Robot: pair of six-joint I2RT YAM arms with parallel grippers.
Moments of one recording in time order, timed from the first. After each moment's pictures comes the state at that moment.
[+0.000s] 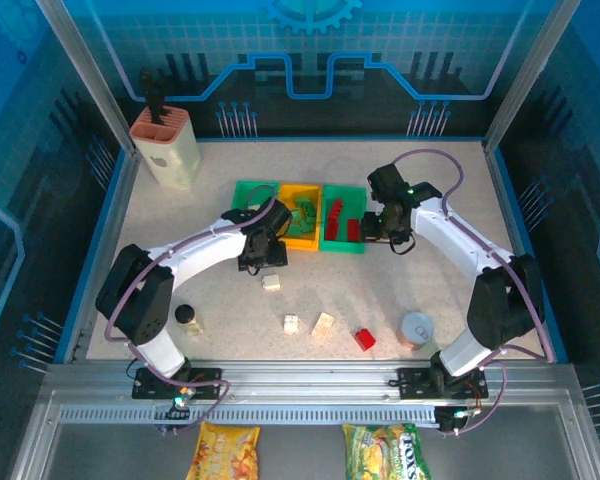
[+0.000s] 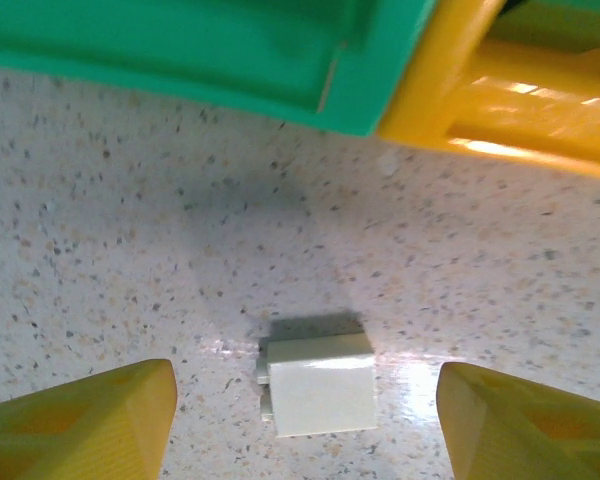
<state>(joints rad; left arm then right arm) -0.58 1.68 1.15 -0.81 -0.11 -0.77 0.39 1.59 1.30 -0.96 0.00 0.44</state>
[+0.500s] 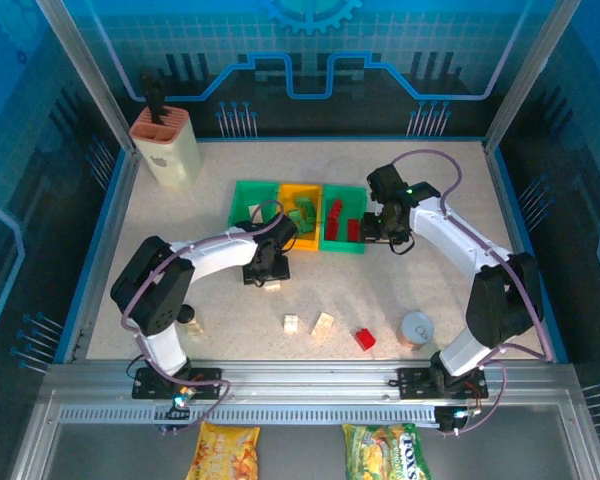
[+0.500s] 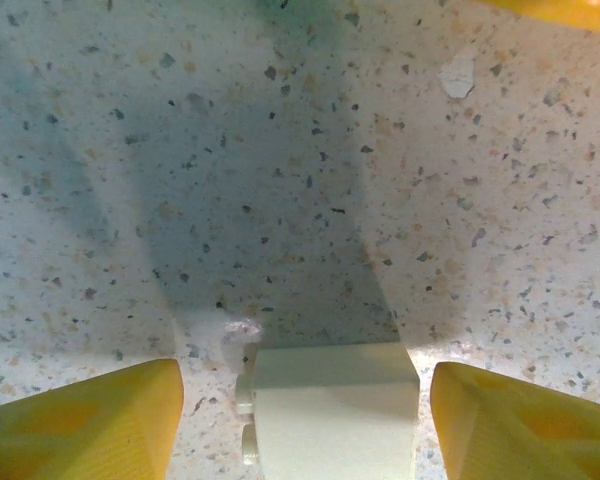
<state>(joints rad) -0.62 1.77 1.08 -0.73 -0.09 -0.83 0.39 1.60 1.30 -0.96 0.00 0.43</state>
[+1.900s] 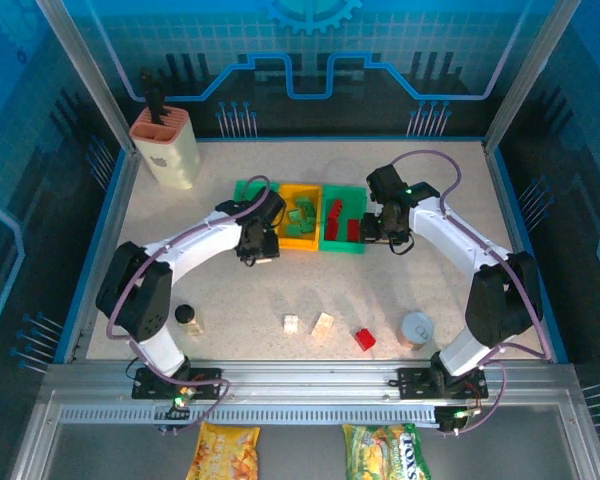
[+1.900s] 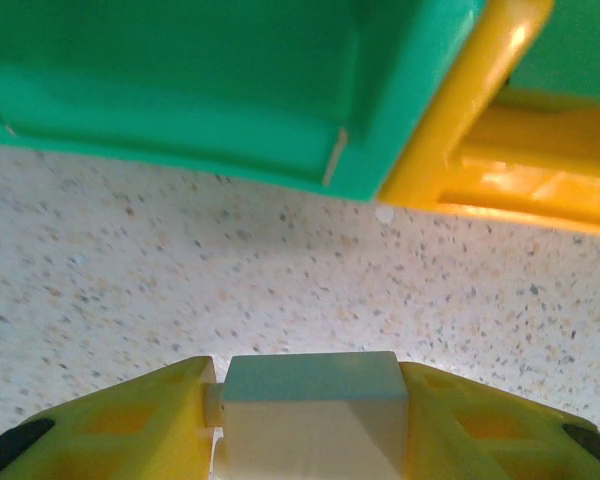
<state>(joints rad) -0.50 1.69 1.23 -0.83 -0.10 -0.67 0.39 1.60 1.30 -0.96 0.00 0.43</state>
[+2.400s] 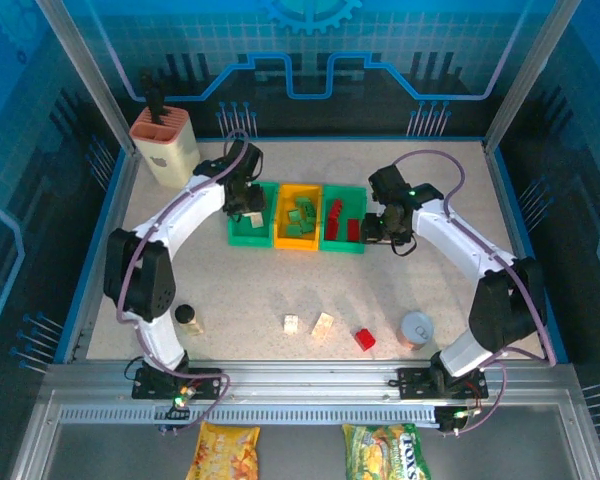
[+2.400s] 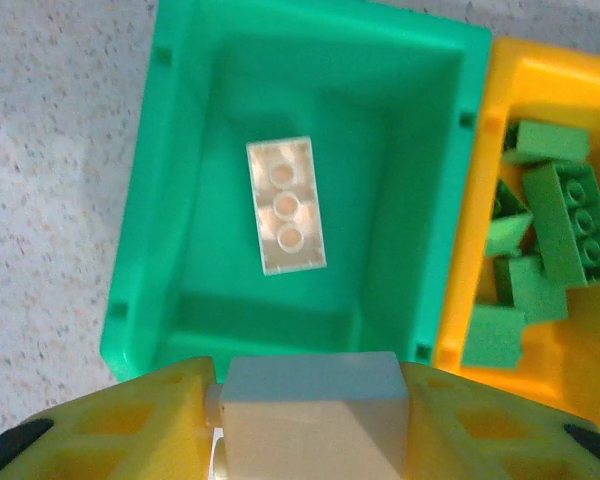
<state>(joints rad) -0.31 1.83 1.57 -0.87 -0.09 -0.50 0.39 1.57 1.28 -0.97 0.01 0.43</state>
